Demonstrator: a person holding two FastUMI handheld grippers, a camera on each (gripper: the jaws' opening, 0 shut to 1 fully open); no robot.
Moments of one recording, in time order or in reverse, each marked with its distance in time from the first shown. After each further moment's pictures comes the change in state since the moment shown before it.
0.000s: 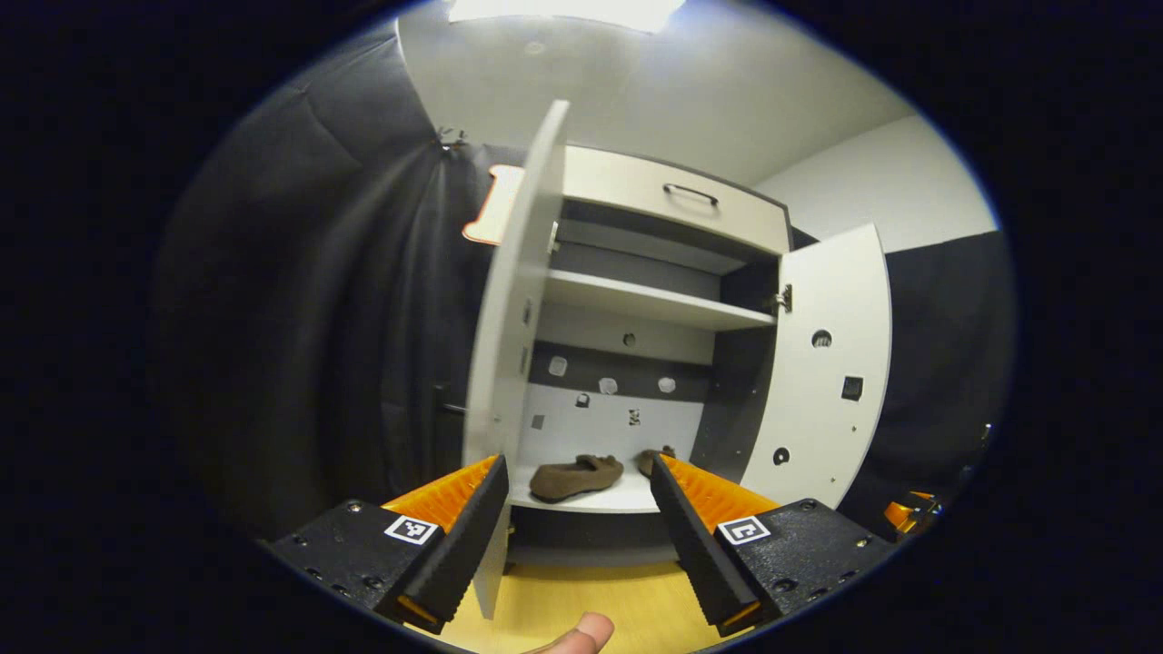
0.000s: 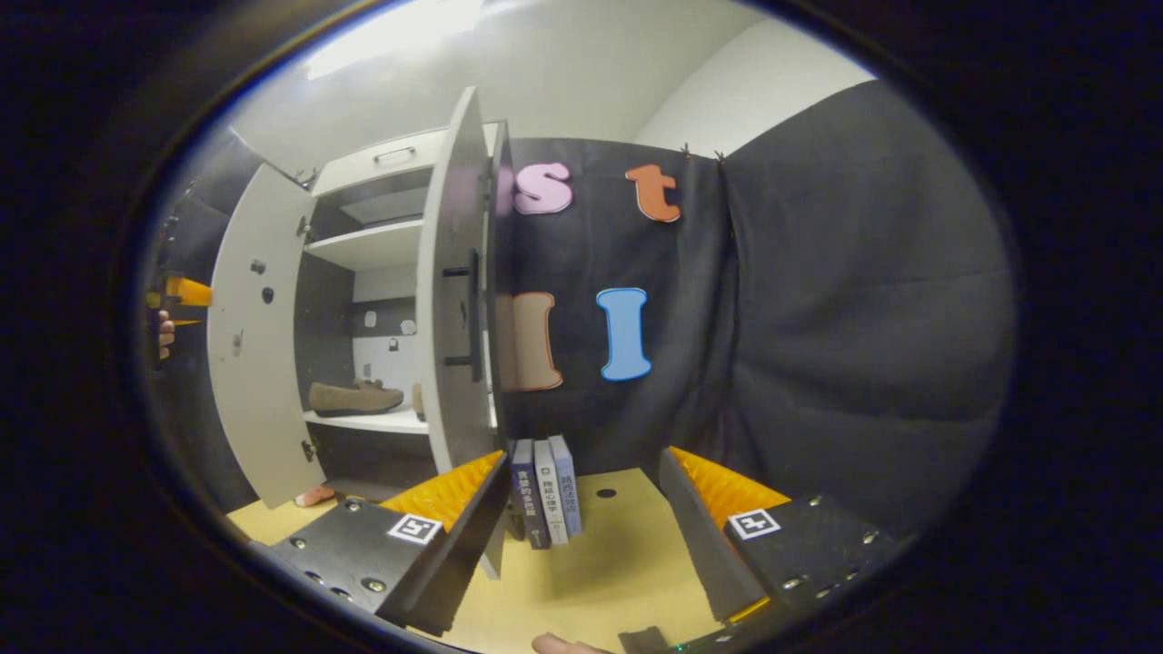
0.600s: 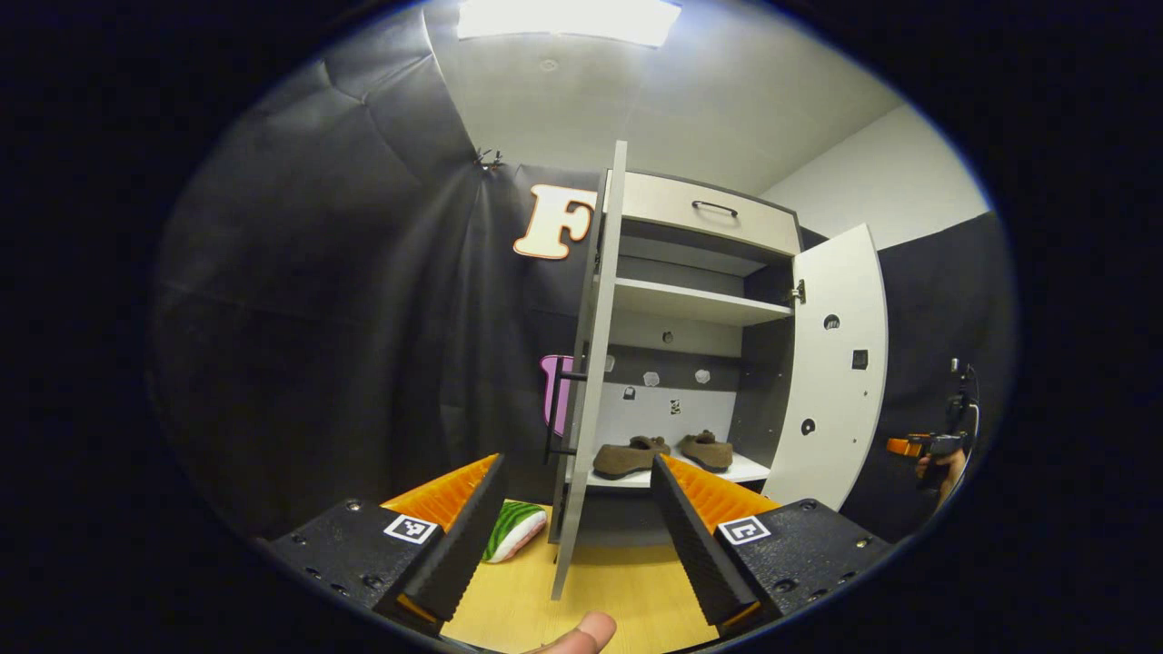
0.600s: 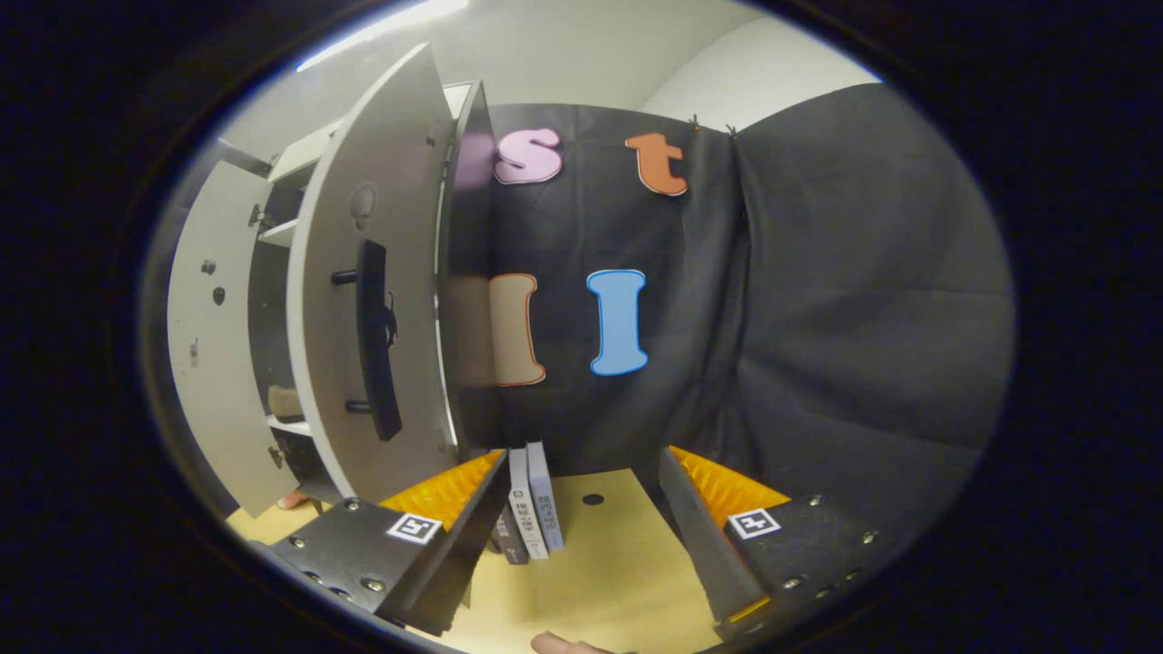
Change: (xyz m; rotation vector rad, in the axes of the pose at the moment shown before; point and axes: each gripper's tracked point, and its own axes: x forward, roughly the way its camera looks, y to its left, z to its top) left arm -0.089 0.053 -0.033 0.056 -0.030 0.060; right arm 0.114 0.004 0.035 -0.010 0.098 0.010
